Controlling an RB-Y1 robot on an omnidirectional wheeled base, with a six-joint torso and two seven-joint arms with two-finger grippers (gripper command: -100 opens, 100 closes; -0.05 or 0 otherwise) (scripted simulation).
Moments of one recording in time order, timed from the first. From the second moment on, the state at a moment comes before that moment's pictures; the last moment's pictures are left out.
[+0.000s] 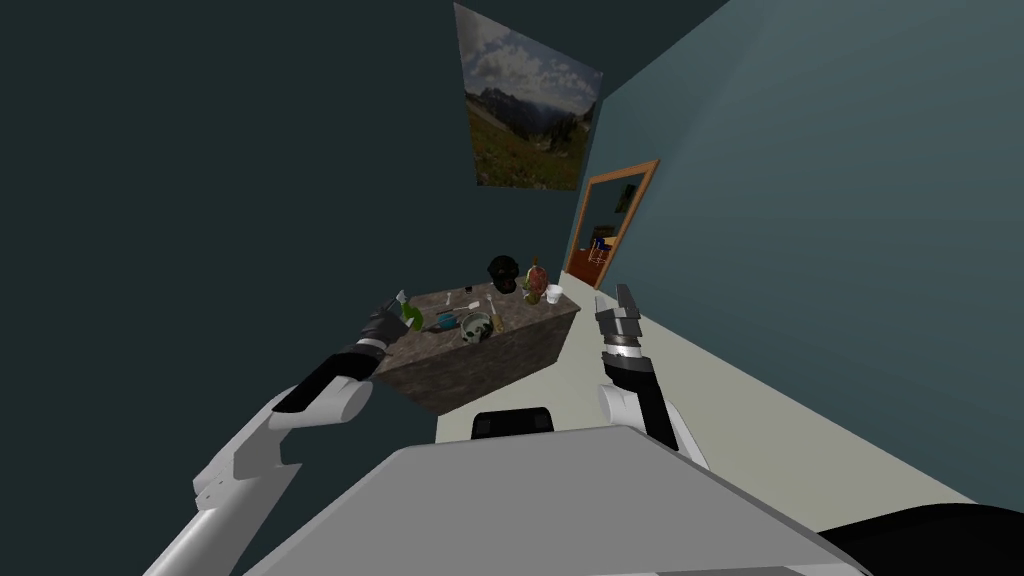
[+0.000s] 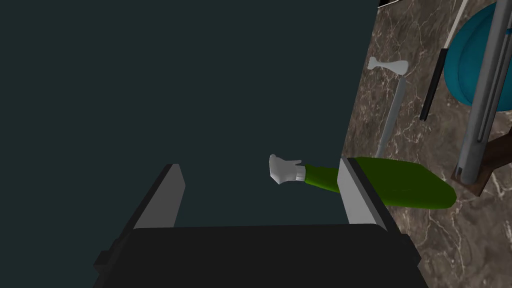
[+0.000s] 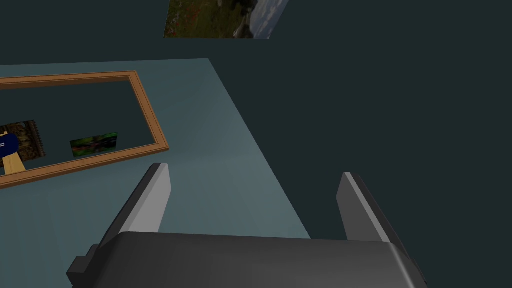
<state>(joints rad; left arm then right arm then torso) 0.35 0.58 0.23 -2.07 0.37 0.20 0.43 0.51 0.02 -0.06 -2.30 0.11 -0.40 -0.09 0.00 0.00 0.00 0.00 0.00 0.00</state>
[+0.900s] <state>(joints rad) 0.28 0.68 0.24 -2.01 0.44 0.43 0.53 0.51 0.02 -0.06 -2.30 0.11 -0.40 -0.09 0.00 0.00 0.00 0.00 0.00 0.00</state>
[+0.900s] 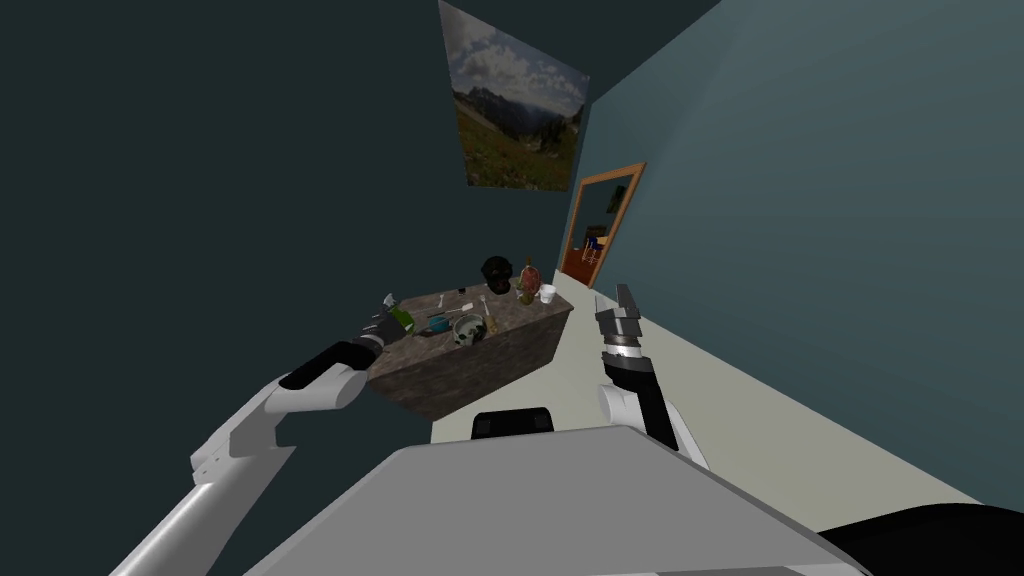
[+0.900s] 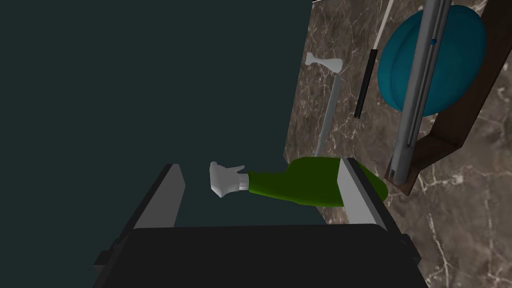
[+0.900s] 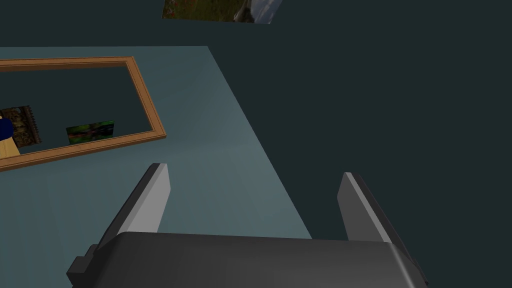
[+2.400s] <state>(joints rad) 0.16 0.80 0.23 -1.88 0.56 0.84 0.65 0.51 0.02 -0.06 -2.30 0.11 -0.40 -0.09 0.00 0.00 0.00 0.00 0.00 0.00</state>
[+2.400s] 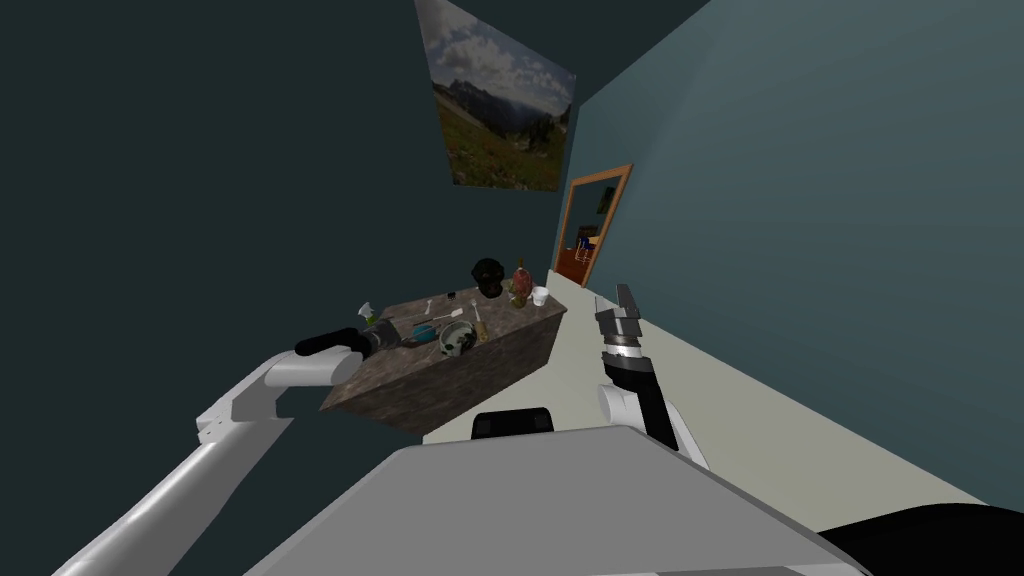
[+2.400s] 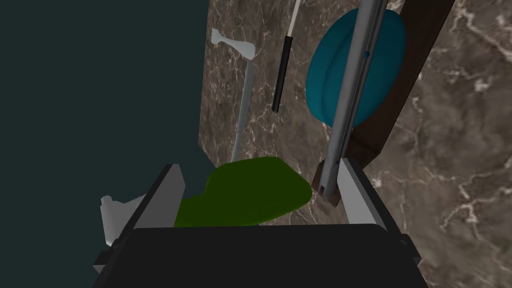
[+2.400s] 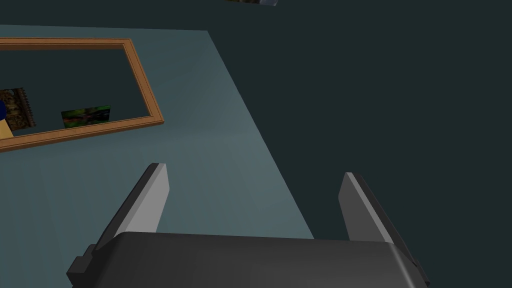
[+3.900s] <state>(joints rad) 0.05 0.87 0.20 -1.79 0.65 1.23 0.73 0.51 0.02 -0.06 -2.30 0.11 -0.40 -0.09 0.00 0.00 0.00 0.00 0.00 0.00</state>
